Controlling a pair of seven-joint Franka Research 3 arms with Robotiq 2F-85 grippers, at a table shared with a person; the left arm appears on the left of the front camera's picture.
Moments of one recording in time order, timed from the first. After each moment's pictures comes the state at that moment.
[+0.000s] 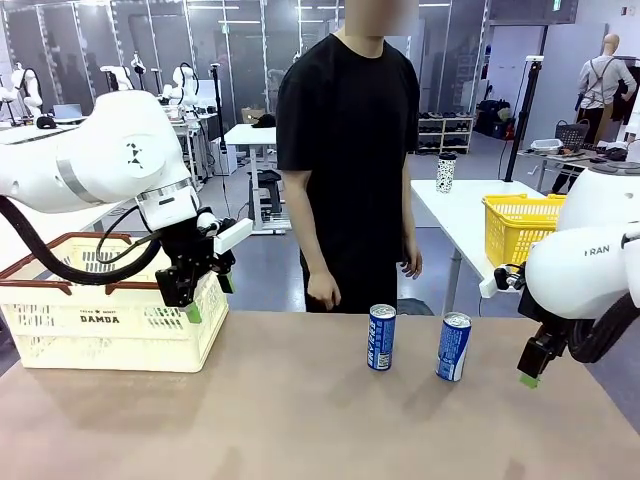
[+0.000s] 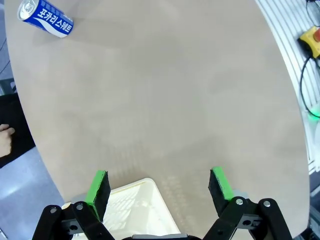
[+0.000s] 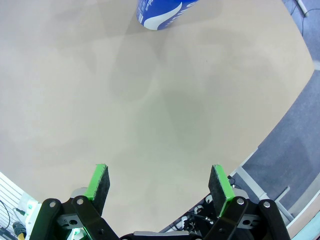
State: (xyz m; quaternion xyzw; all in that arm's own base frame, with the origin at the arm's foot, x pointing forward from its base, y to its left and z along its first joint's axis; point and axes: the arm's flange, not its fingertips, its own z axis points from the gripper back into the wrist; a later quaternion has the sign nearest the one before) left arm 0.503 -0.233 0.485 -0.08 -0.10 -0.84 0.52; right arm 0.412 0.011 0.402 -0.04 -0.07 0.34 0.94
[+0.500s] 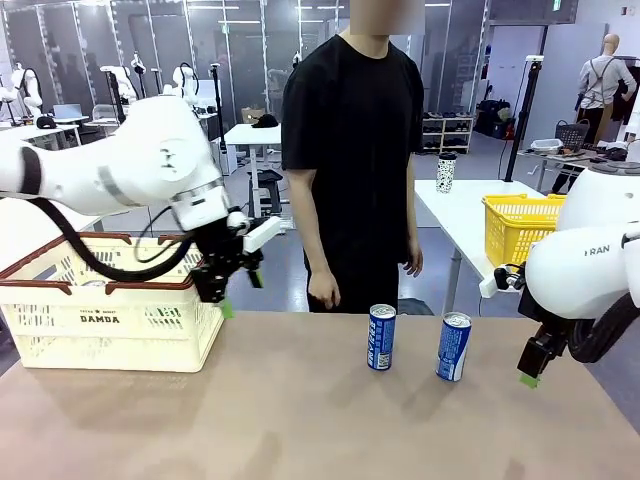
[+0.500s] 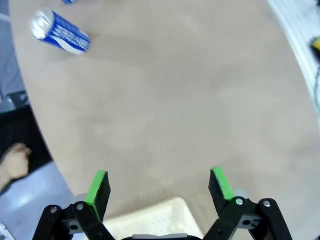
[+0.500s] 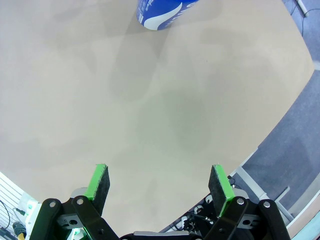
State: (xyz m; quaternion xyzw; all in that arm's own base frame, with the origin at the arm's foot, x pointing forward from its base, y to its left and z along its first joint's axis) left arm 0.530 -0.288 0.478 -0.08 -0.13 -0.86 0.49; right arm 0.412 0.011 0.402 -0.04 -0.07 0.34 0.94
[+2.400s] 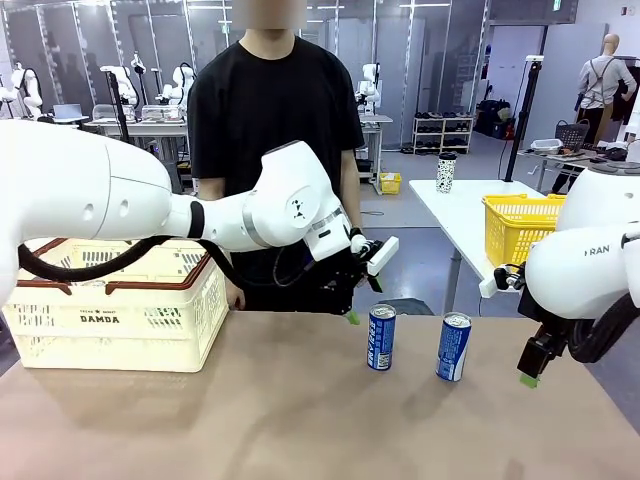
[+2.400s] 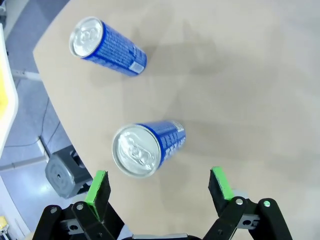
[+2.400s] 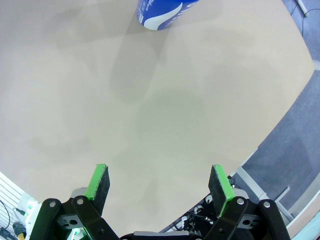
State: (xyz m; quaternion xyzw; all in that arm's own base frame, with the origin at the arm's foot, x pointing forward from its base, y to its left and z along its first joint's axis) left arm 0.578 -0.479 0.420 -0.07 -0.22 -0.89 0.38; right arm 0.412 0.011 0.402 -0.04 -0.07 0.34 0.94
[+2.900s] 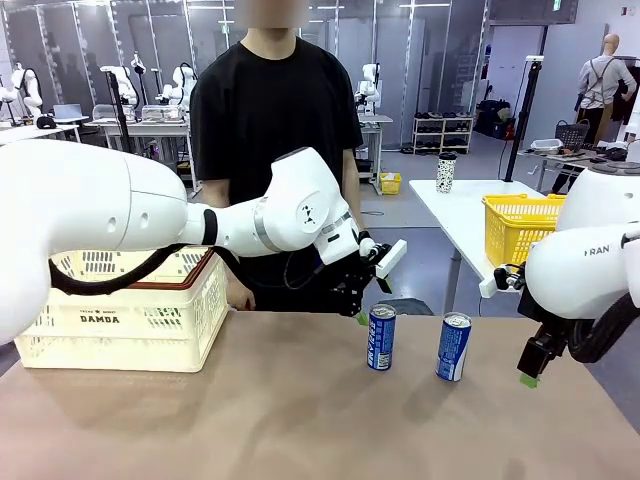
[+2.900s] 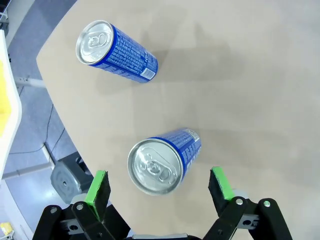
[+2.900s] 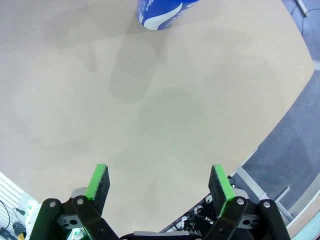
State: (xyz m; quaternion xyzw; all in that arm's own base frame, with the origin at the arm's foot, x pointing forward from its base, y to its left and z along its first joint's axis) left arm 0.590 -0.498 0.405 -0.08 -0.23 -0.90 0.37; right arm 0.412 0.011 0.402 -0.04 -0.07 0.34 0.94
